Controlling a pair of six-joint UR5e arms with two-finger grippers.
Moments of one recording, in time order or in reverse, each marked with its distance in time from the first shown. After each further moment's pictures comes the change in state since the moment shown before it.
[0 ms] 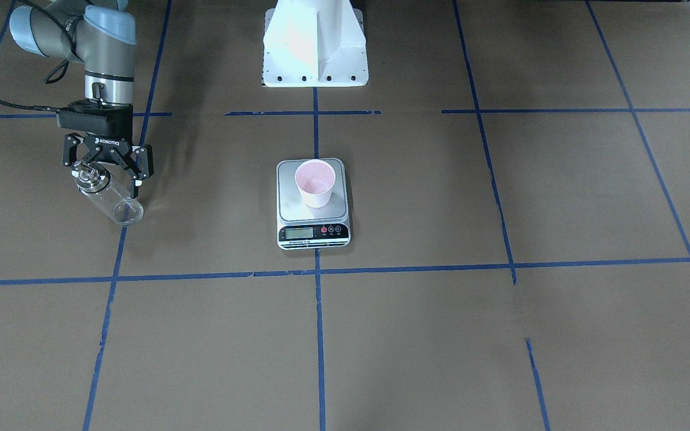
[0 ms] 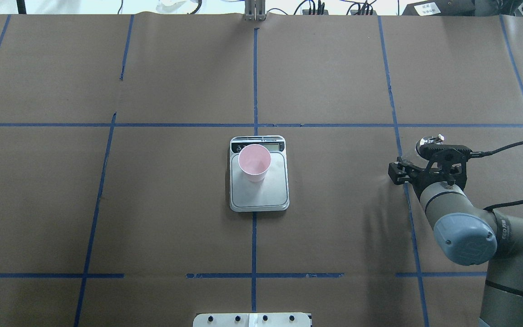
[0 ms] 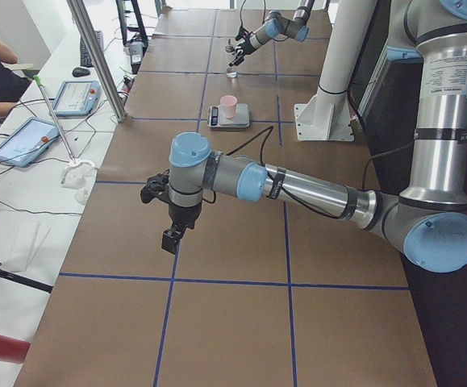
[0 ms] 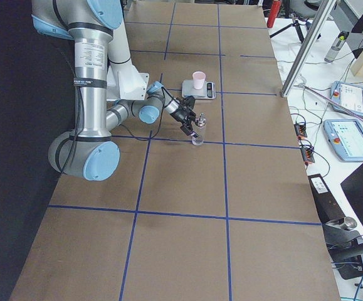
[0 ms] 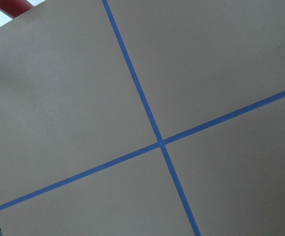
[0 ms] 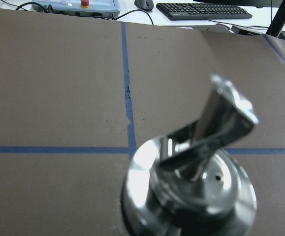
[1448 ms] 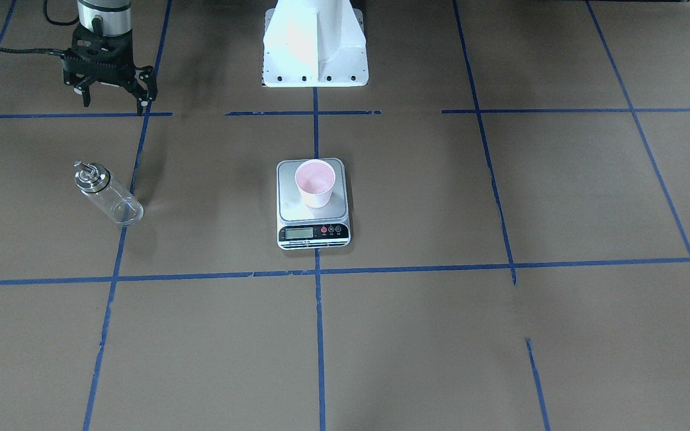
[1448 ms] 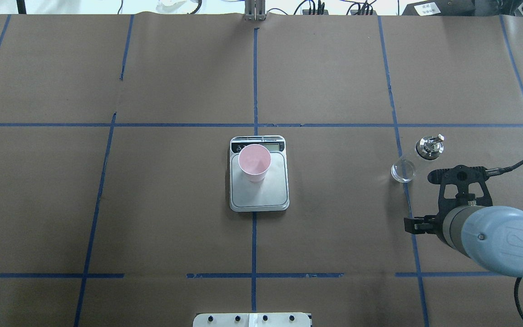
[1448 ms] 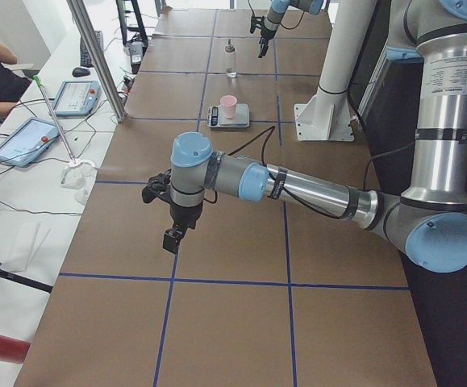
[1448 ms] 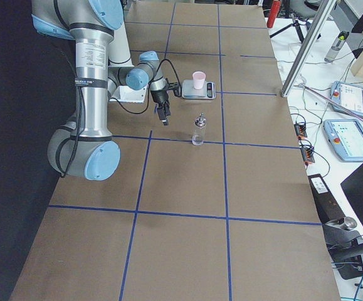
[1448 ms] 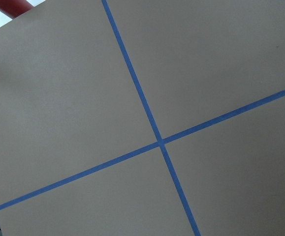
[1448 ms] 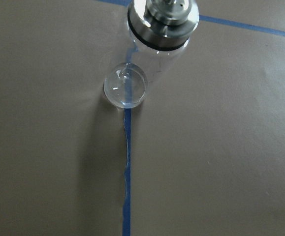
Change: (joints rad) left arm 0.000 0.009 -0.009 -0.002 0.000 0.001; right arm -0.025 -0.001 0.405 -0.583 0.495 -0.083
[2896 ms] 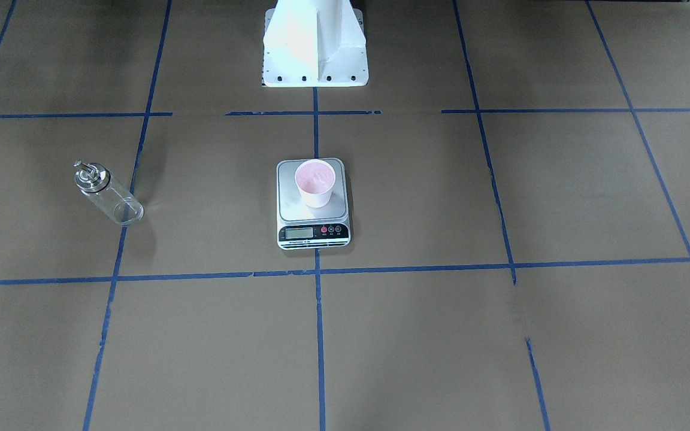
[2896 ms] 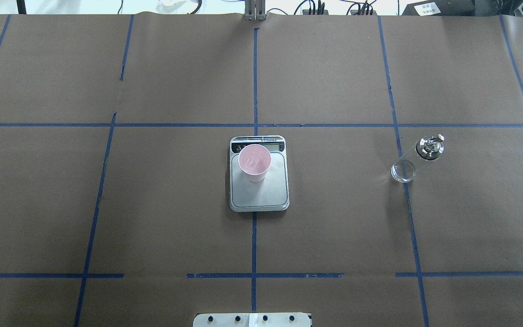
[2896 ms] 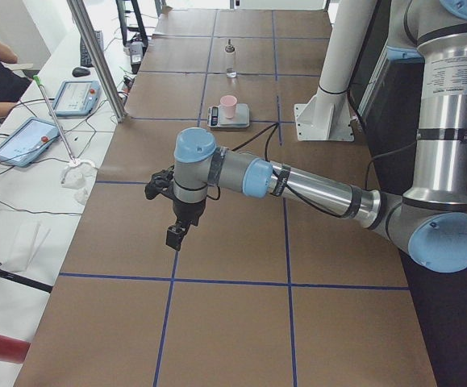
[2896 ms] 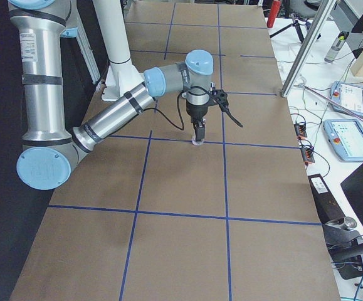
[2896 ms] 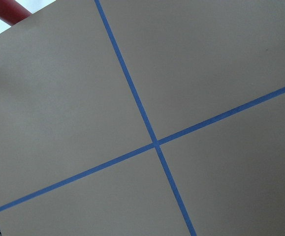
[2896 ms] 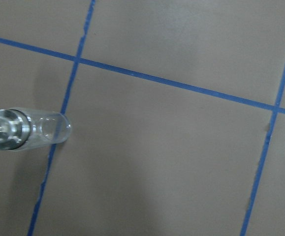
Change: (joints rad) left arm -0.002 0.014 -0.031 0.046 -0.008 0.009; right arm 1.068 0.053 -0.281 -0.103 0.834 -1.293
